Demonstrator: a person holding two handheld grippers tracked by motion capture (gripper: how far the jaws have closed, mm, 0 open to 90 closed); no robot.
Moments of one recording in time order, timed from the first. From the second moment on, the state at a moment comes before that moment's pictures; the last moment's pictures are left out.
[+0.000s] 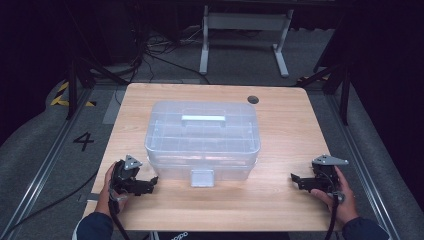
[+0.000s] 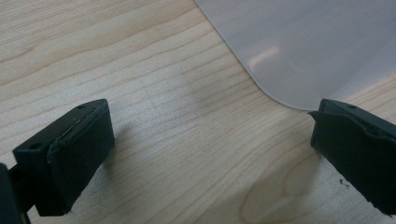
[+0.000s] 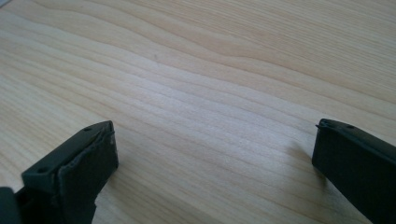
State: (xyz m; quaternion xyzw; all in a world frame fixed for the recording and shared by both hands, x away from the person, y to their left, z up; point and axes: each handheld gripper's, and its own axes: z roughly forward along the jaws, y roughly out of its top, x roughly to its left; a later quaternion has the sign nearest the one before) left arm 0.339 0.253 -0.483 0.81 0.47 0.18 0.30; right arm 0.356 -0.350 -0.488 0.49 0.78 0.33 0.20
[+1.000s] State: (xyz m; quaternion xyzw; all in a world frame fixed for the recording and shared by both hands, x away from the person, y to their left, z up) left arm 0.337 0.260 -0.482 0.84 0.42 0.16 0.31; right arm 0.354 -0.362 -0.487 0.48 0.79 0.33 0.20
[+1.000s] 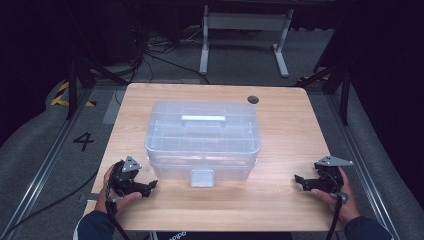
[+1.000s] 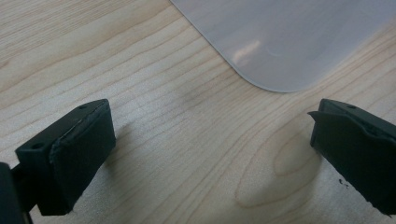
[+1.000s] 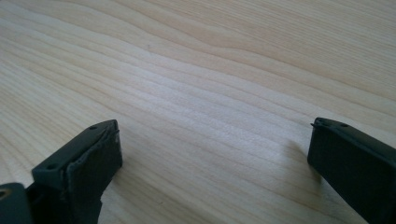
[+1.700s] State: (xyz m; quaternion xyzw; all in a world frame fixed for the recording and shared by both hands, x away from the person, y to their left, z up) left arm 0.336 0.260 -0.483 0.83 0.42 0.16 0.31; right arm 0.354 -0.357 -0.461 0.44 0.79 0.37 0.20
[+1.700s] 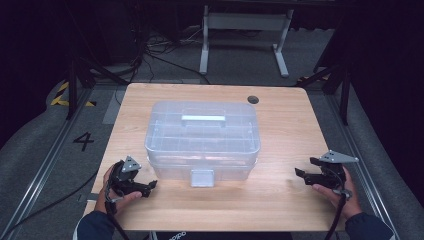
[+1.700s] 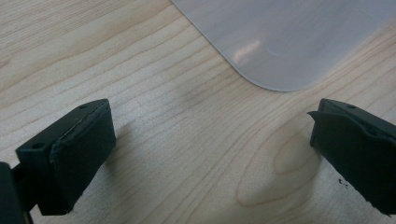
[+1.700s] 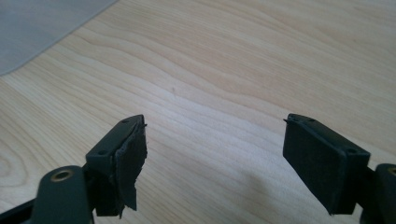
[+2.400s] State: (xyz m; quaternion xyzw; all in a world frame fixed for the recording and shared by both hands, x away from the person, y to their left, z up) left arm 0.336 0.260 -0.483 0.83 0.42 0.16 0.31; right arm 0.347 -0.308 -0.394 0.35 0.79 0.44 0.23
